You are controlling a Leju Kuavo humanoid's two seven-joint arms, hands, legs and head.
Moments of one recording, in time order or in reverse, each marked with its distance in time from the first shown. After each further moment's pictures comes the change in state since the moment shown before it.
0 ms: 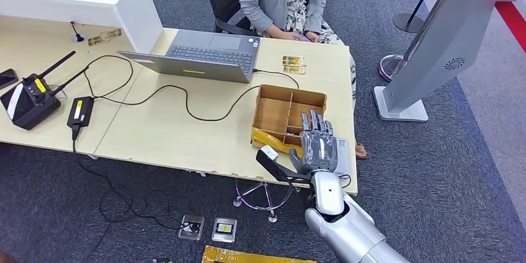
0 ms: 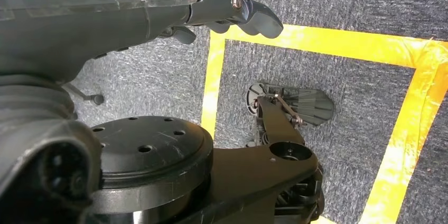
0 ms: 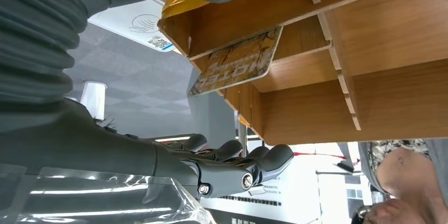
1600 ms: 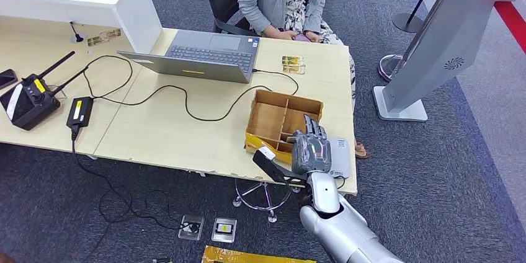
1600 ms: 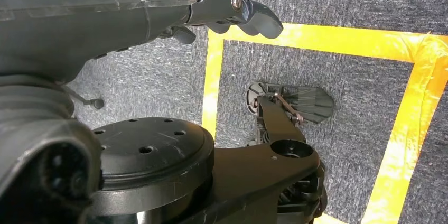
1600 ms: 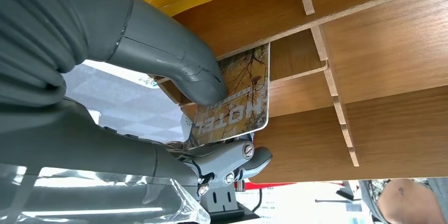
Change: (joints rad) left arm 0.000 0.008 -0.007 0.000 -0.013 -0.023 0.000; right arm -0.019 0.065 -0.029 0.148 -0.107 -0.055 -0.109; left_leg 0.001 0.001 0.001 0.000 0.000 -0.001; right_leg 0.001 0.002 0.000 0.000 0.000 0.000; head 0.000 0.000
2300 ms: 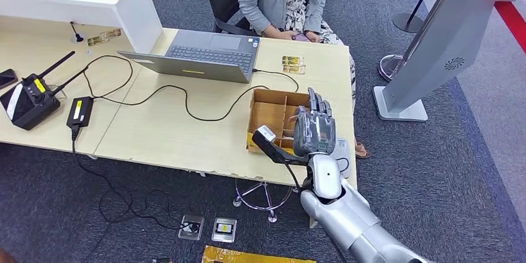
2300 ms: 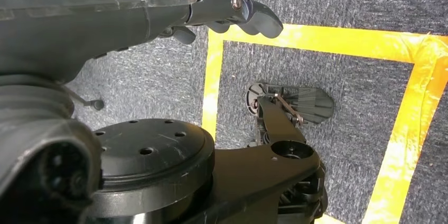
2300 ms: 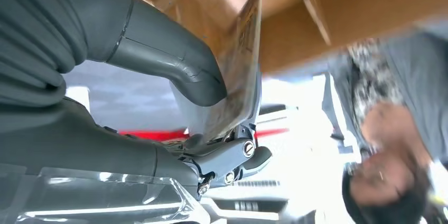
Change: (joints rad) left arm 0.001 0.001 0.000 0.000 -0.005 0.011 0.000; right arm -0.083 -0.016 -0.002 -0.085 0.108 -0.028 0.056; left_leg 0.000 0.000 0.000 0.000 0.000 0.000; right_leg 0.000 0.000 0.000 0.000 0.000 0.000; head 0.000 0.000
